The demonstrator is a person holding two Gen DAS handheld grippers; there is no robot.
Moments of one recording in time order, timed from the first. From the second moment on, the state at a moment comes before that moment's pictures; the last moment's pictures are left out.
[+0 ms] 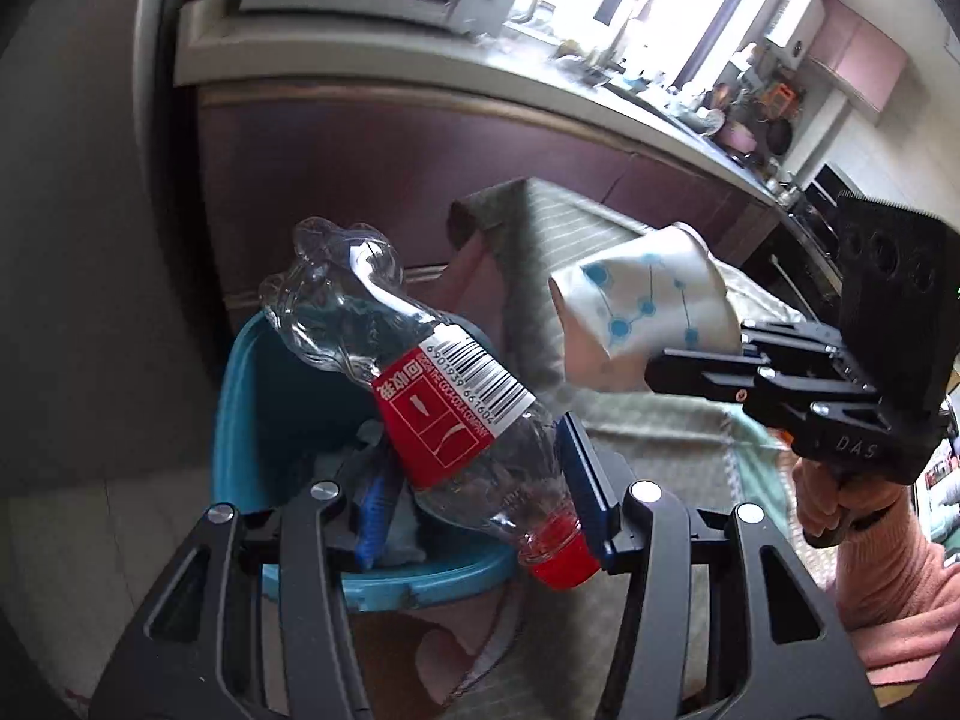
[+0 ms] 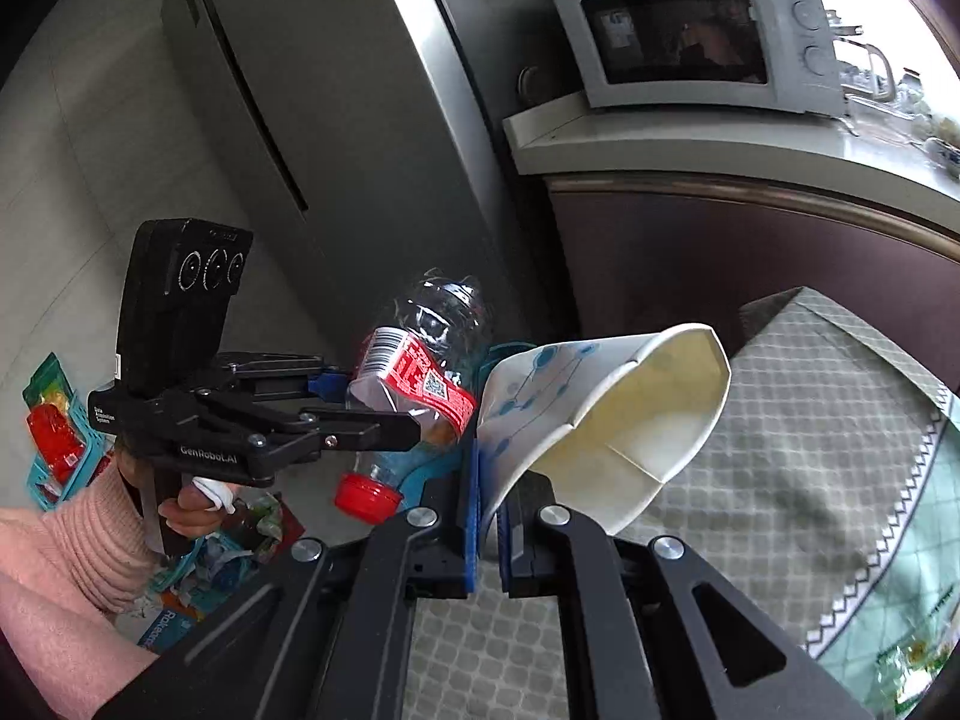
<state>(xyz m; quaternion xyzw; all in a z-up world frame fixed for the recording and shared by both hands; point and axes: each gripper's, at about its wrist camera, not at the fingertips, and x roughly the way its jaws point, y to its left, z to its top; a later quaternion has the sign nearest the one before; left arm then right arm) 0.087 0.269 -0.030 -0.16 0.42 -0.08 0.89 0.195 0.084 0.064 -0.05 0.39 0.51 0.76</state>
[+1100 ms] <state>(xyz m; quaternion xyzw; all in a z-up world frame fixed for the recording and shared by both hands) 0.081 0.237 -0.031 -0.12 0.38 -0.09 0.91 0.176 0.070 0.056 -0.02 0.43 0.46 0.78</state>
